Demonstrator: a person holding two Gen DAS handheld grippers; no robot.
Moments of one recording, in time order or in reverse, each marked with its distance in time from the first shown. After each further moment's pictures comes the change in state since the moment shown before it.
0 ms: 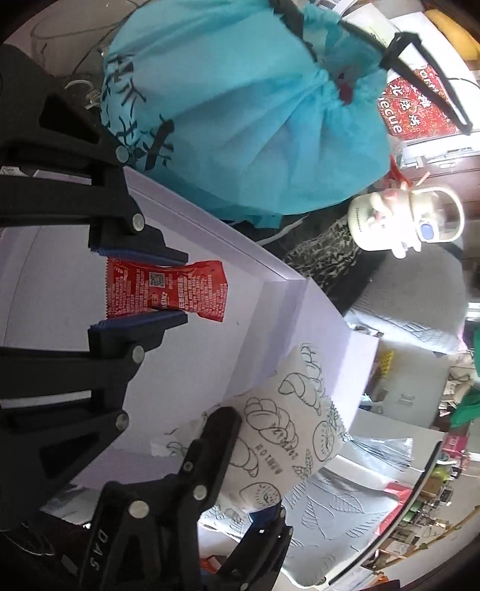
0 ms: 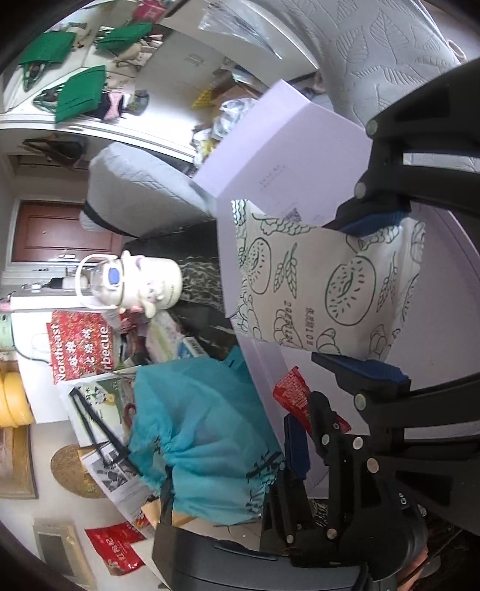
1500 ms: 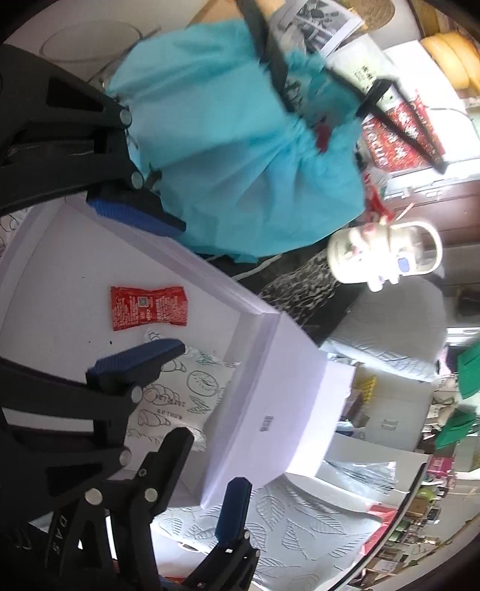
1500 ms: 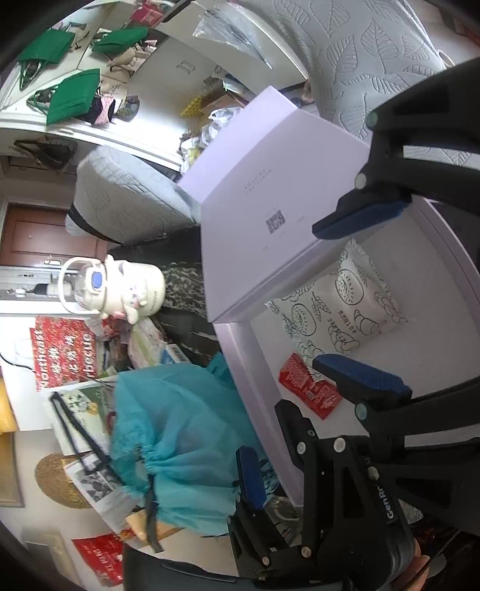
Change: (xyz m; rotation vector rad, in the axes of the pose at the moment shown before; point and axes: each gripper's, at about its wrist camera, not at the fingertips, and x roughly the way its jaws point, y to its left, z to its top) left arm -0.029 0.008 0.009 -0.051 -0.085 0.100; right arm -0.013 0.013 0.000 -0.005 0.027 -0.066
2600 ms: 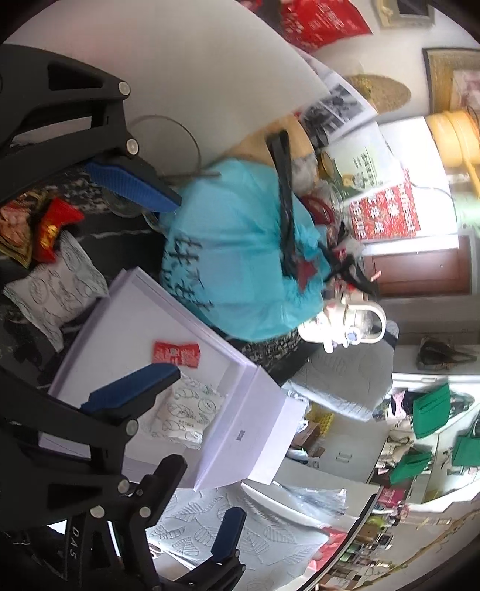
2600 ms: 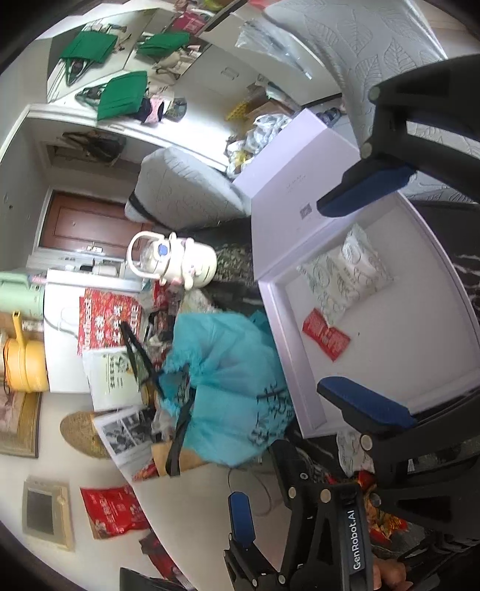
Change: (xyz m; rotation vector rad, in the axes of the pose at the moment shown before) left arm -0.110 0.056 -0.039 -0.147 -0.110 0.113; right arm -0.082 0.062 -0.004 -0.111 -0.139 0.010
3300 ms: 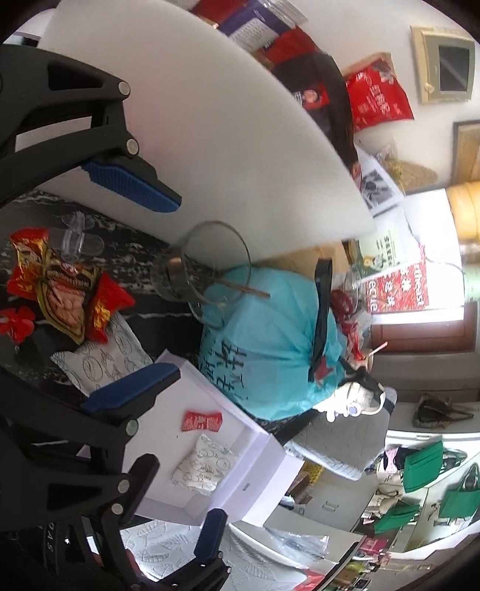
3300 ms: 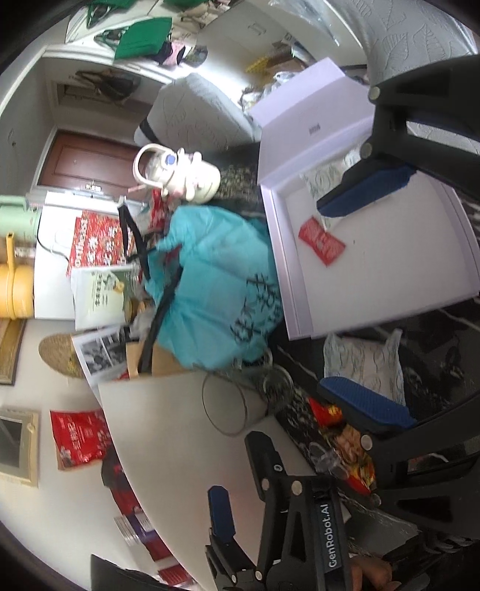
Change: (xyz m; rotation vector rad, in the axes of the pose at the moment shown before) left arm -0.043 0.064 -0.037 -0.120 0.025 0.180; right arm -0.003 0.081 -0.001 -0.125 0.048 0.185
